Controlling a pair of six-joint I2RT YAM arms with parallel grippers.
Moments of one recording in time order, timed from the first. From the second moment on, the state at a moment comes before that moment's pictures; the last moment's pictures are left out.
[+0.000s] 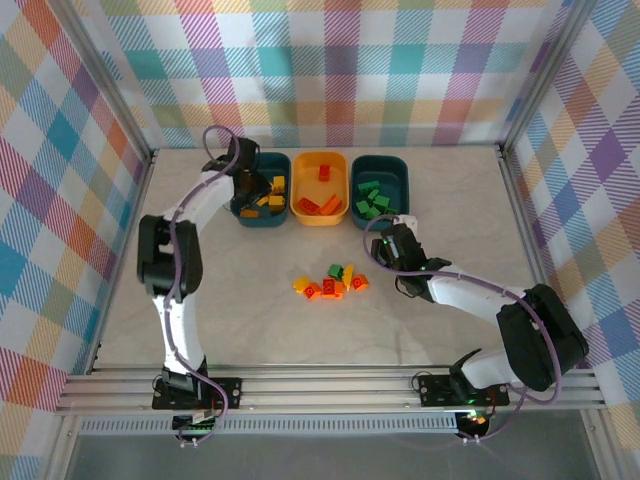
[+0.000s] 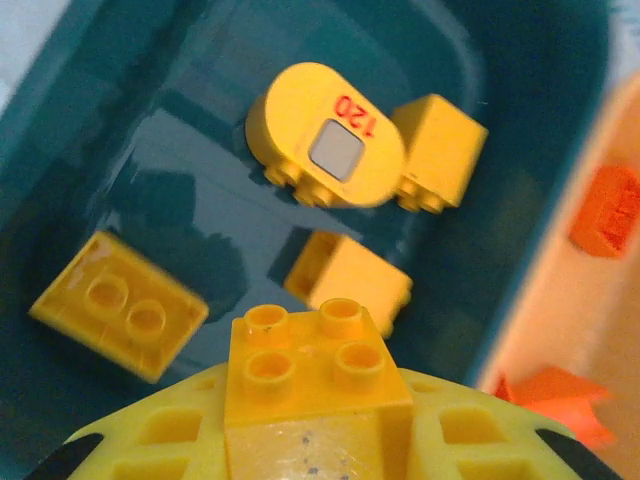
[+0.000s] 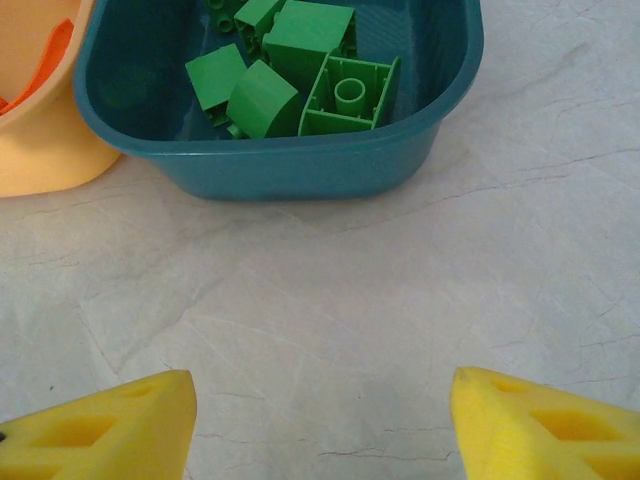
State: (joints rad) left arm -0.21 2.08 1.74 -0.70 0.03 -0.82; right arm 0.59 1.39 0.67 -0.04 0.37 0.50
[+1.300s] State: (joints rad) left arm -0.81 1.74 1.06 -0.64 -0.36 -0.63; right arm 0.59 1.39 0.67 -0.04 0.33 0.52
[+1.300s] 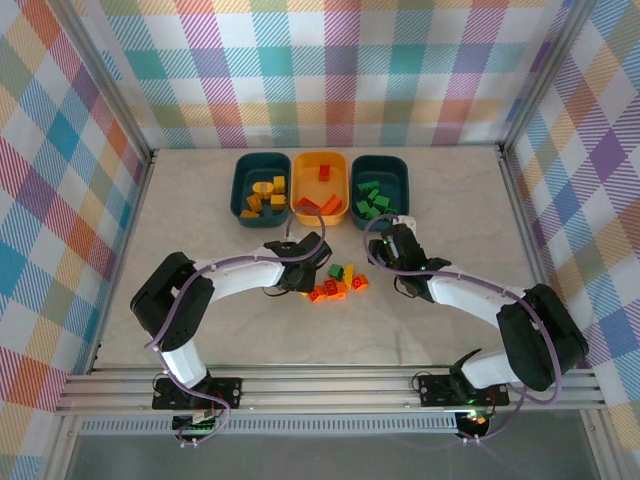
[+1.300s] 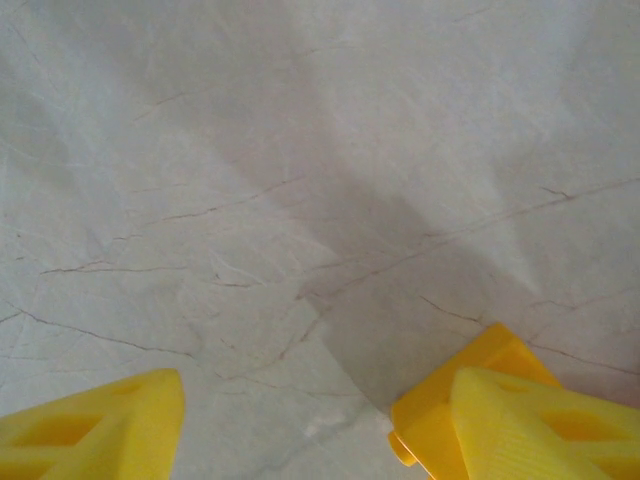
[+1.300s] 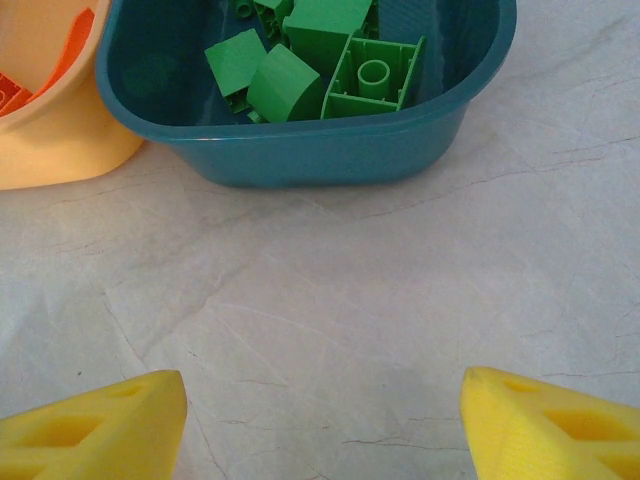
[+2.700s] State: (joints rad) left arm -0.95 1.70 0.99 -0.52 -0.30 -0.60; right arm 0.59 1.43 0.68 -0.05 0.31 0.52
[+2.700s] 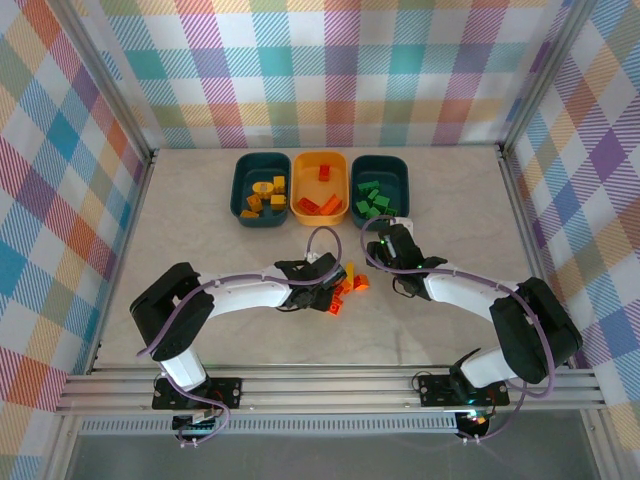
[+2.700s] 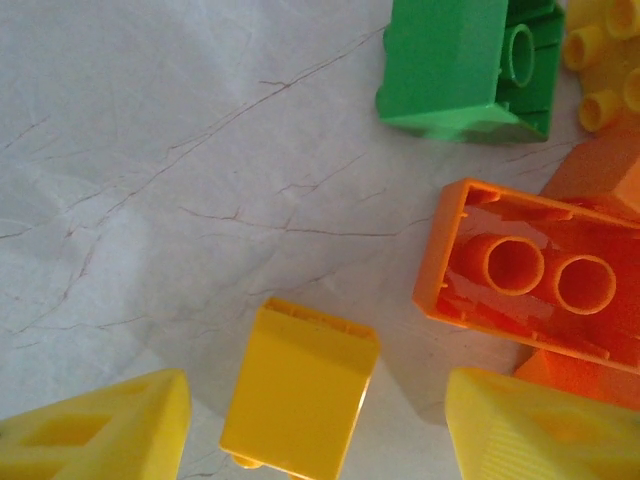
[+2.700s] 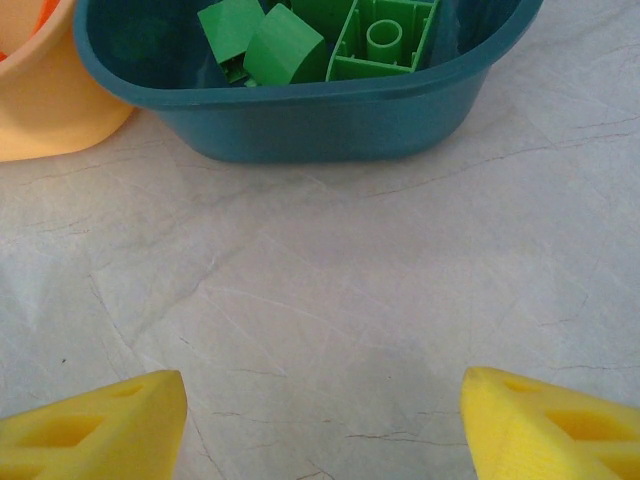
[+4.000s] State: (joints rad) left arm -0.49 1.63 1.21 -0.60 -0.24 -0.59; right arm 0.59 1.44 0.68 -0.05 0.30 0.52
